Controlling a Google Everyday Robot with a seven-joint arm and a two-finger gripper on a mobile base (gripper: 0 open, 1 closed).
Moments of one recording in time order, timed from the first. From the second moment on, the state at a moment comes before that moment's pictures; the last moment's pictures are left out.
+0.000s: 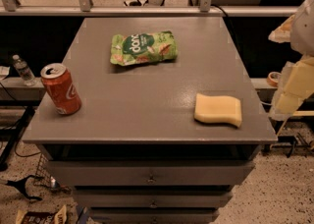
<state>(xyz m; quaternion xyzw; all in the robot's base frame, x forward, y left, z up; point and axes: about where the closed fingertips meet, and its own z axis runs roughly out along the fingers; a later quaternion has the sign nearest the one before) 0.438 -0.217 0.977 -0.60 0.78 -0.03 0.16</state>
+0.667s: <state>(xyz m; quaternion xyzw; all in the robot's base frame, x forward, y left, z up) 0.460 -0.219 0.949 -0.60 0.78 -0.01 0.18</state>
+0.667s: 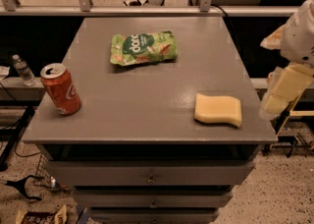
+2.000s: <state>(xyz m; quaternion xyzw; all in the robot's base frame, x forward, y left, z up) 0.494 -0.172 0.834 -0.63 0.76 0.06 0.14</state>
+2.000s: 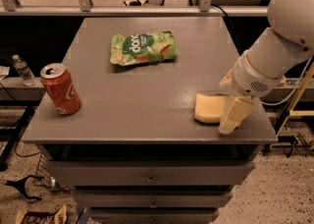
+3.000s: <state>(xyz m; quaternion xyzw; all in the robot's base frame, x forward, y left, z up) 0.493 -0.162 0.850 -0.64 0.75 0.07 0.17</state>
